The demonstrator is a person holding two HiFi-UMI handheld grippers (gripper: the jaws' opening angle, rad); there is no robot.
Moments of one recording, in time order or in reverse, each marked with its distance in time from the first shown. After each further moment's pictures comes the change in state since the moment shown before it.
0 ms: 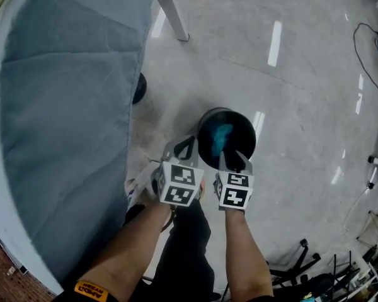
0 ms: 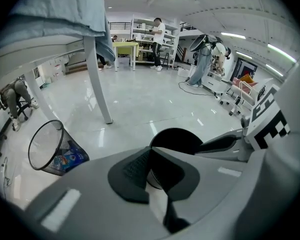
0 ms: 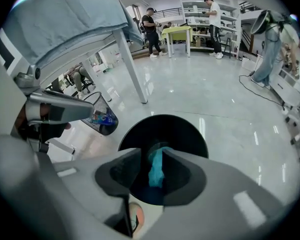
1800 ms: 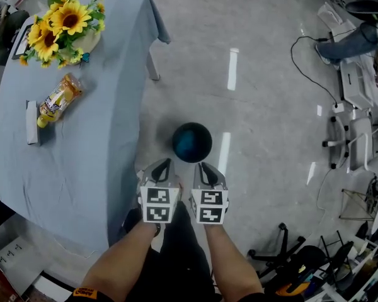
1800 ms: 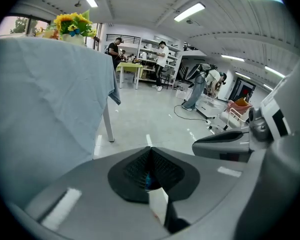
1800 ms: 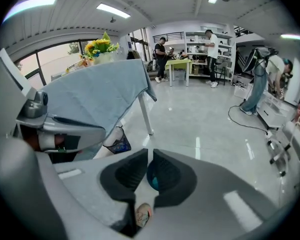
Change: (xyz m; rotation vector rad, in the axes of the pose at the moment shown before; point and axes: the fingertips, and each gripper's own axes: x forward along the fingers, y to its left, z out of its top) left arm -0.265 -0.053 0.117 -0.101 -0.145 -0.020; right arm -0.301 0.081 0.116 -0.060 -0.225 -0.039
